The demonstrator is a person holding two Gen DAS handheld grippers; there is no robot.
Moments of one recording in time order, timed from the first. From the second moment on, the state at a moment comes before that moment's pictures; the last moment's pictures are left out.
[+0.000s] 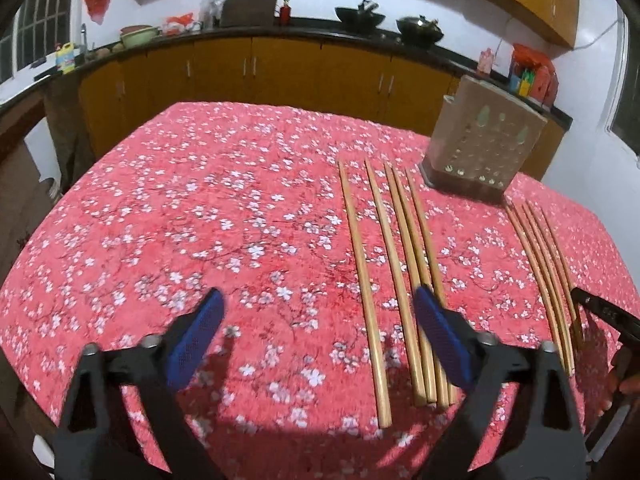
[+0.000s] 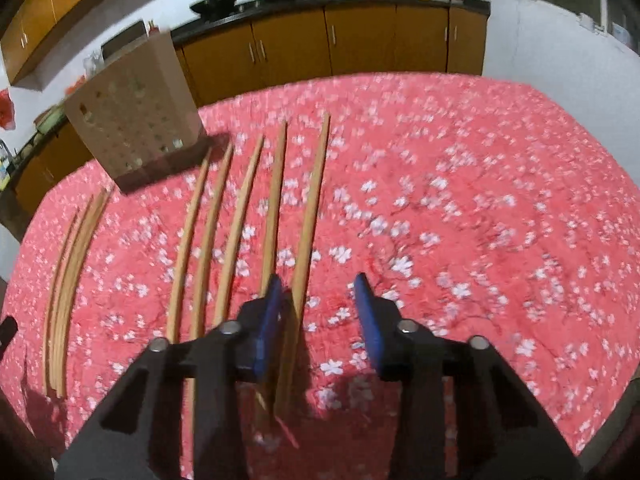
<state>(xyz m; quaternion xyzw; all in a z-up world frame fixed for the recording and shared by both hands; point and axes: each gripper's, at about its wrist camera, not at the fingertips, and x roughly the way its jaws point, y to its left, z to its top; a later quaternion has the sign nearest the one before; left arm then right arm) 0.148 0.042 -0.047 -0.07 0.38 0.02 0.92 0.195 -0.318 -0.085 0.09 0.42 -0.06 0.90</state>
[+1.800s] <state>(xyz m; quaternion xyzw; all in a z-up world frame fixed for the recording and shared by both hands) 0.211 0.038 -0.058 -0.05 0.42 -0.04 0.90 0.210 -0.328 -0.073 0.10 0.41 -0.05 0.91</state>
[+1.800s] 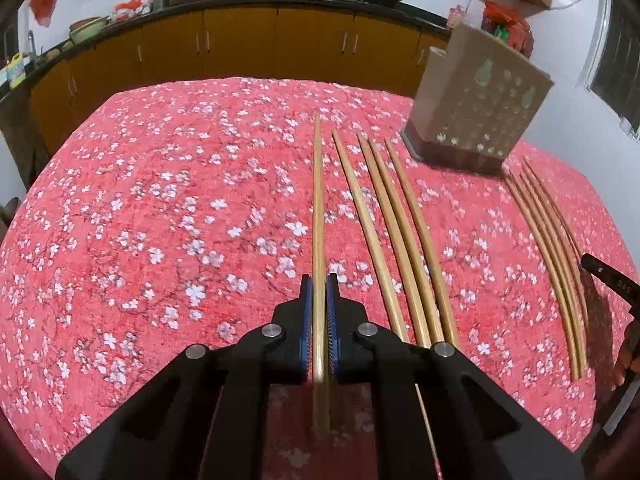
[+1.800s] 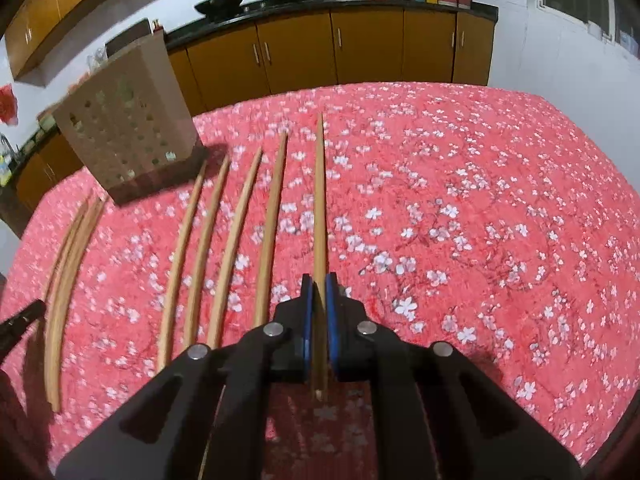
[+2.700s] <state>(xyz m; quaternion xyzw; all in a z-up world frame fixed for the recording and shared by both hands) 0.228 0.059 0.080 -0.07 0.25 -0.04 0.97 0.216 -0.345 0.067 0.10 0.23 -0.04 0.97</state>
